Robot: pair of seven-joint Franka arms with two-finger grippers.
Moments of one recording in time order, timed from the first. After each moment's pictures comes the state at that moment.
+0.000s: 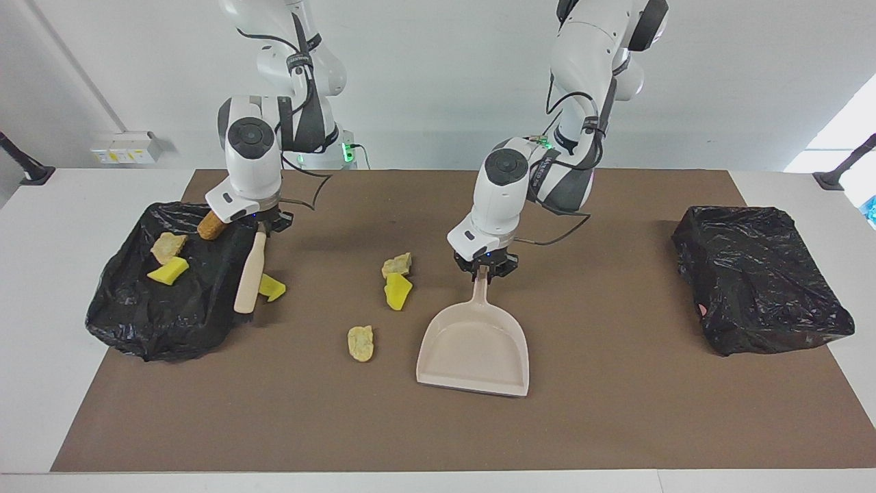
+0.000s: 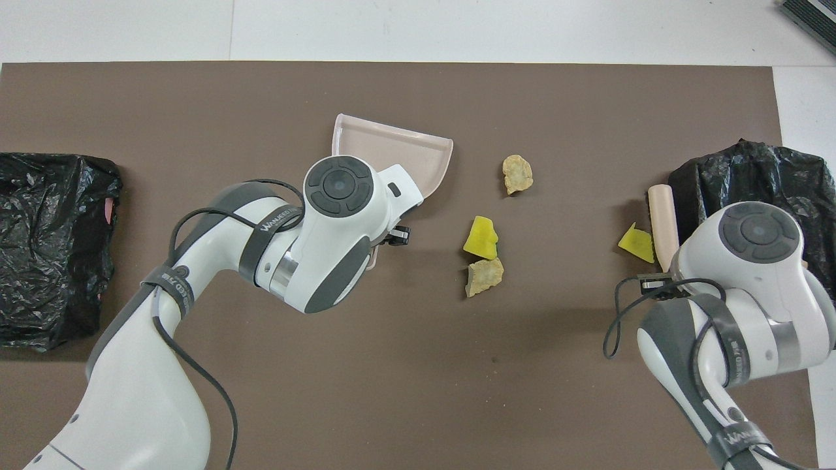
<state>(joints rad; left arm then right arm) -0.43 0.39 -0.17 -1.71 0.06 2.11 -0.33 -0.36 -0.04 0.39 -2.26 -0.30 2.02 0.23</state>
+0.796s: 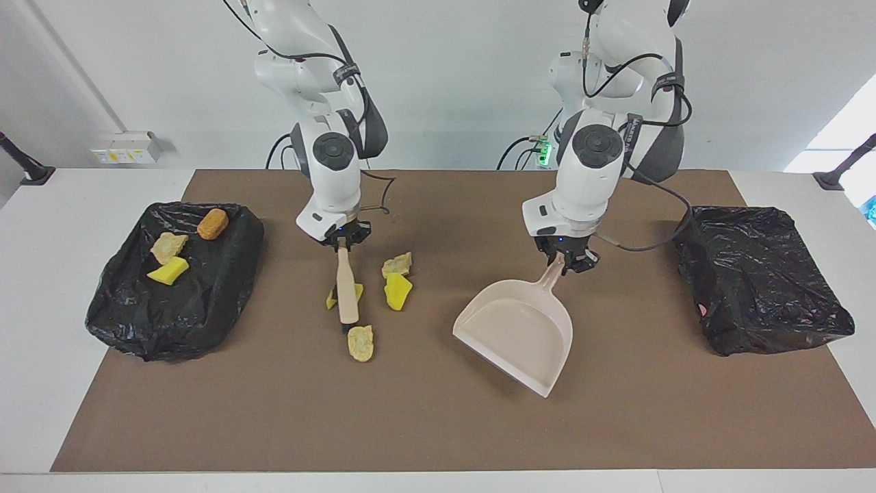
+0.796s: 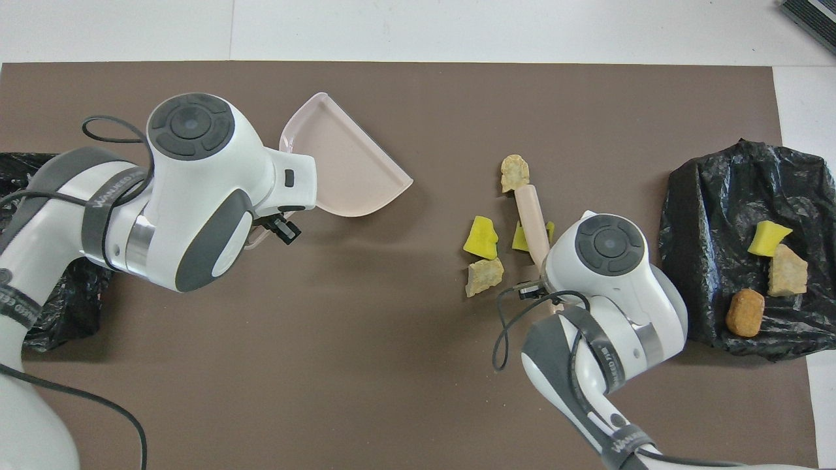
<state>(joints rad) -0.24 0.23 -0.16 -1.71 0.11 1.86 0.44 -0.04 0.10 0.42 -2.17 -0.11 2.11 0.26</state>
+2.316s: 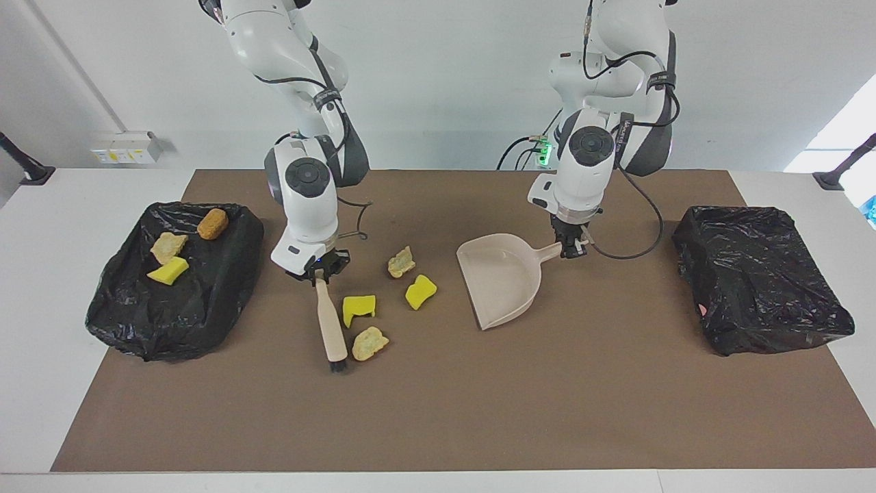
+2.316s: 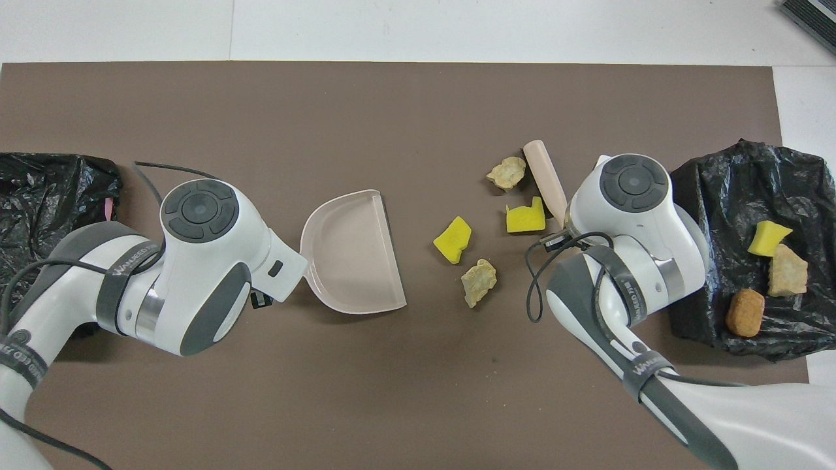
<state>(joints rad) -0.23 0.09 -0.18 -2.06 0.11 2.02 0.92 -0.13 0.27 0.41 -1.97 -0.31 2.11 0.11</state>
